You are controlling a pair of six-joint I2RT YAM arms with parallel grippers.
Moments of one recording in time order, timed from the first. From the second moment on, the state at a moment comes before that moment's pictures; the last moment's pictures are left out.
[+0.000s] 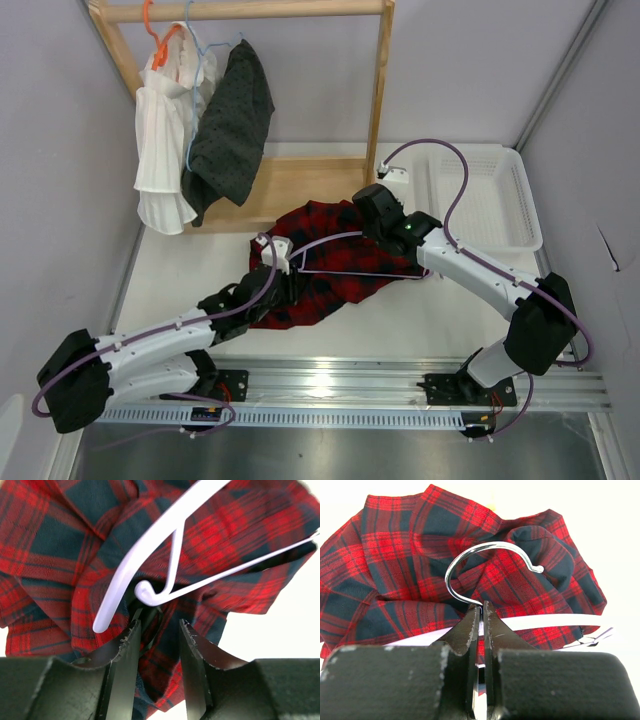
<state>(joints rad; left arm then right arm) -0.89 0.97 0.44 0.03 -0.35 -0.45 0.75 1.51 1.27 -0.53 0.58 0.65</state>
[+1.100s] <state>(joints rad) -0.89 1.16 0.47 0.03 -0.35 -0.45 0.74 1.52 1.27 -0.53 0.57 0.65</state>
